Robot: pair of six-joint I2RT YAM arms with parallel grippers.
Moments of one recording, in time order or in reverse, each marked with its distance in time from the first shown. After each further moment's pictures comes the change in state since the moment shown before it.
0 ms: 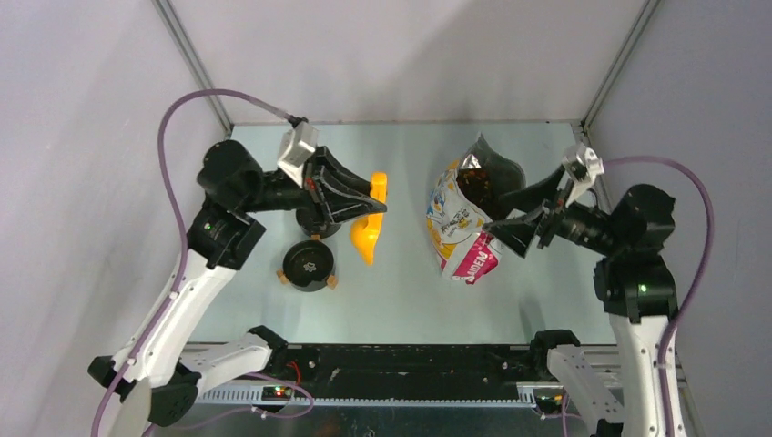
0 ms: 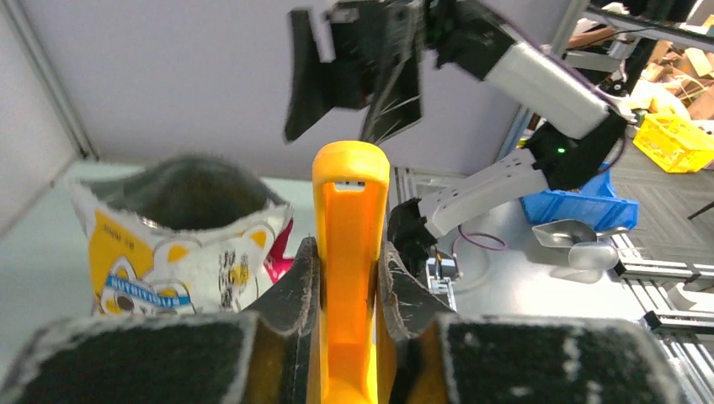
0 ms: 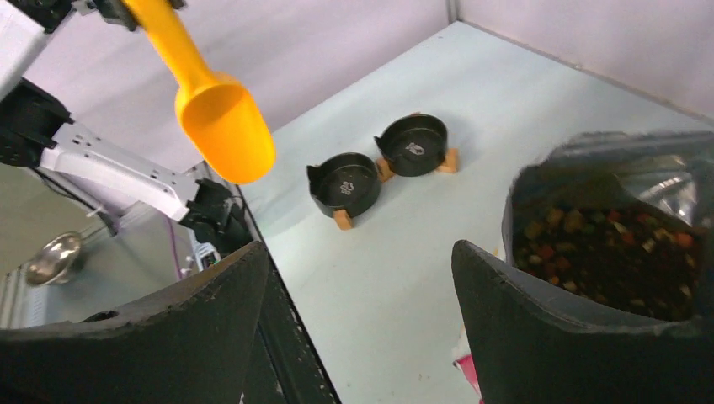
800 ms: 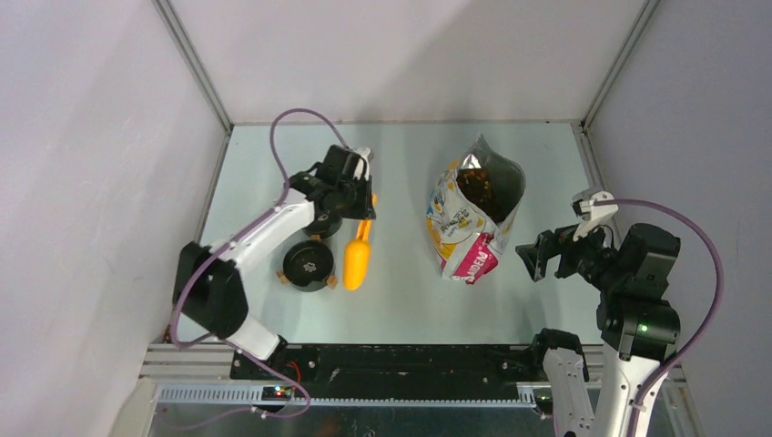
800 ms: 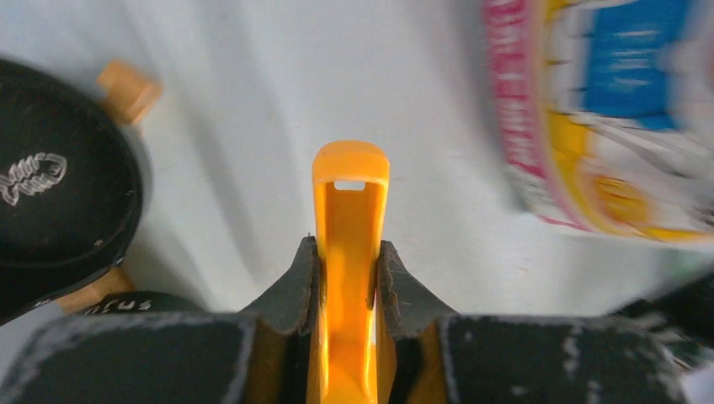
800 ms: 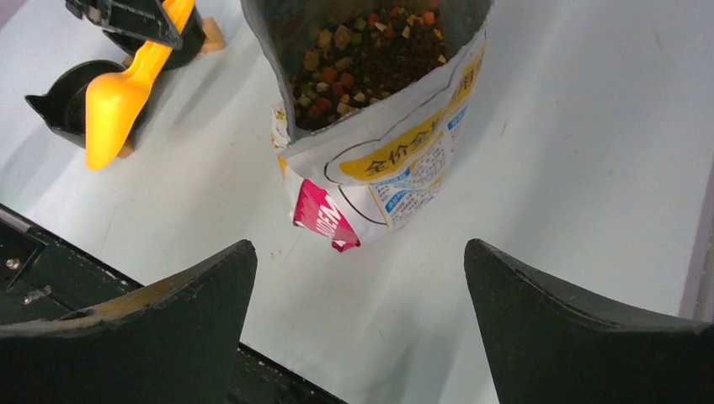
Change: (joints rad) left arm 0.022 0.558 -0.083 -0.466 -0.936 -0.100; right arm -0.240 -0.130 -0.021 -0.507 0.361 -0.412
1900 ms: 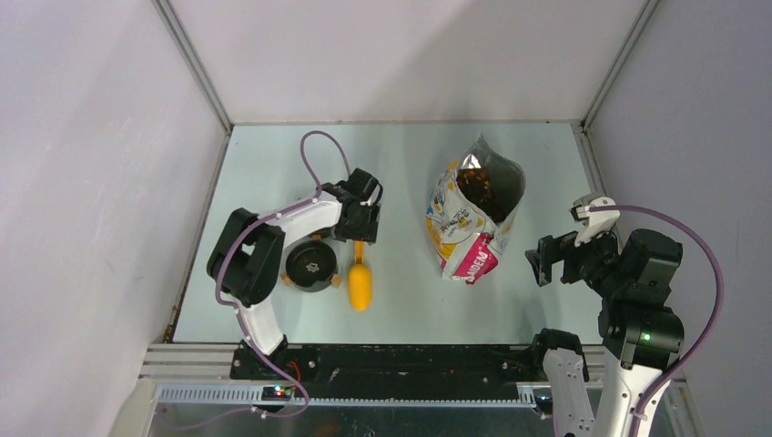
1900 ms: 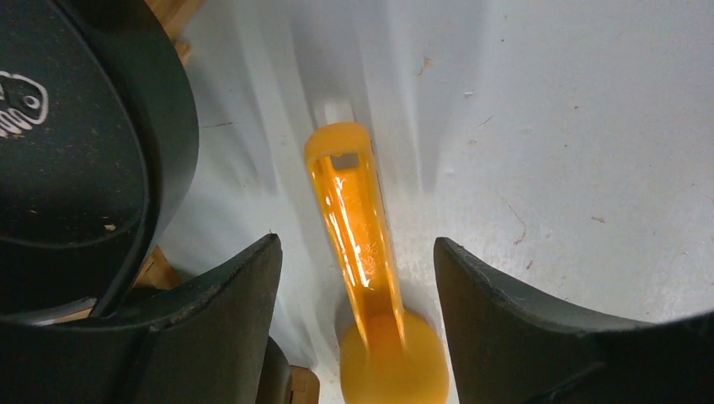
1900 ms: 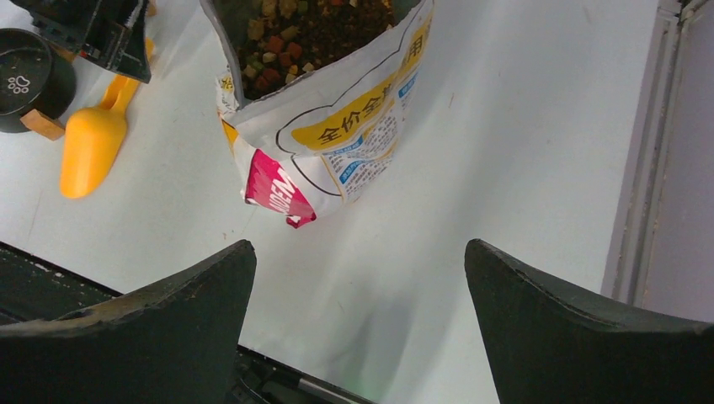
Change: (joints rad) left arm -0.020 0.205 -0.050 0.000 -0.192 -0.039; right arm 0.004 -0.012 0.034 -0.069 0.121 -0.087
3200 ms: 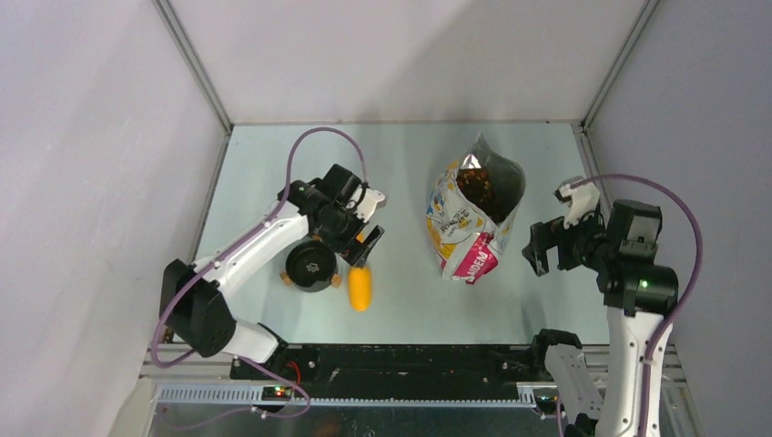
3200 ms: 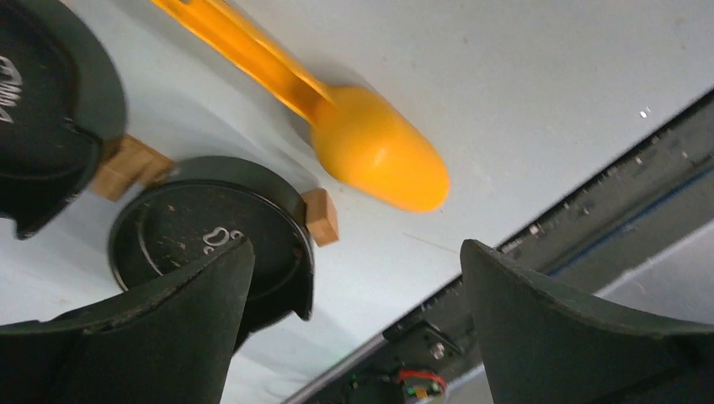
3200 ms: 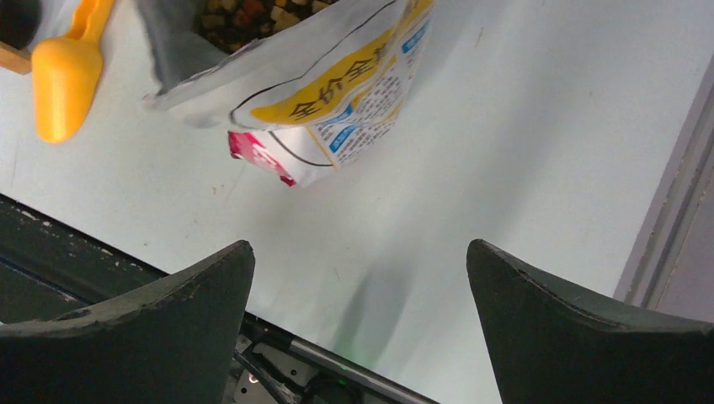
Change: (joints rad) left arm -0.046 -0.330 0.062 -0.421 0.307 0.519; right arm 0.063 0.213 0.003 -0.033 0.057 -0.071
